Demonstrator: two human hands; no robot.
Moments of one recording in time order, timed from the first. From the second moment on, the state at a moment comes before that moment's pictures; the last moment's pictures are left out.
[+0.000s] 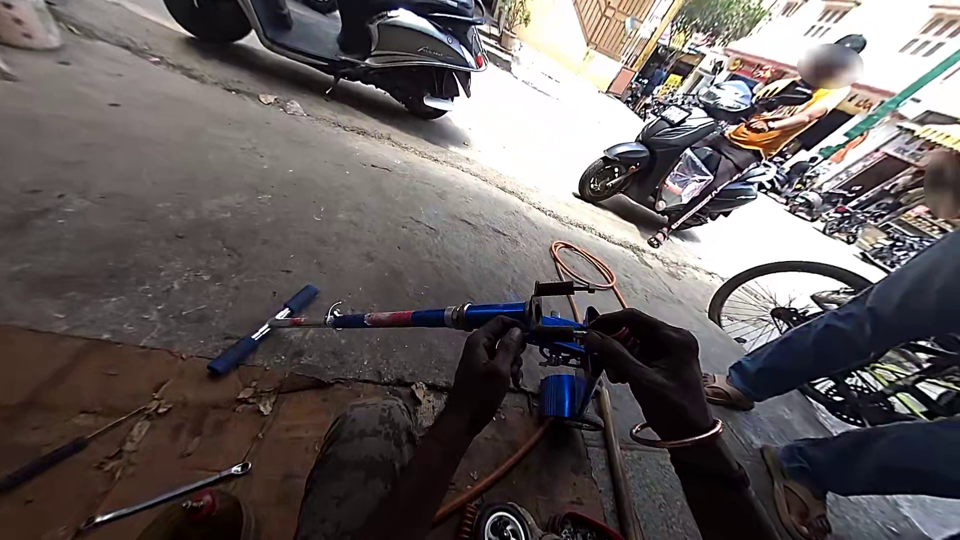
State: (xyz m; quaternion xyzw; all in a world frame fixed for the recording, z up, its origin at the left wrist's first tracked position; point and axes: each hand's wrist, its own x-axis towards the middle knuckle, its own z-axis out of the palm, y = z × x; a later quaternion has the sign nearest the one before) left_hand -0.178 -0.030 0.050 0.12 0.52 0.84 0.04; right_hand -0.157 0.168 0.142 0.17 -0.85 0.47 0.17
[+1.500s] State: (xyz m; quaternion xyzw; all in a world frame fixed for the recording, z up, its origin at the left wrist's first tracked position) left_hand -0.098 0.030 0.060 0.07 -0.02 0.94 0.32; right_hand -0.047 0.211 0.126 0.19 -0.85 0.45 0.22
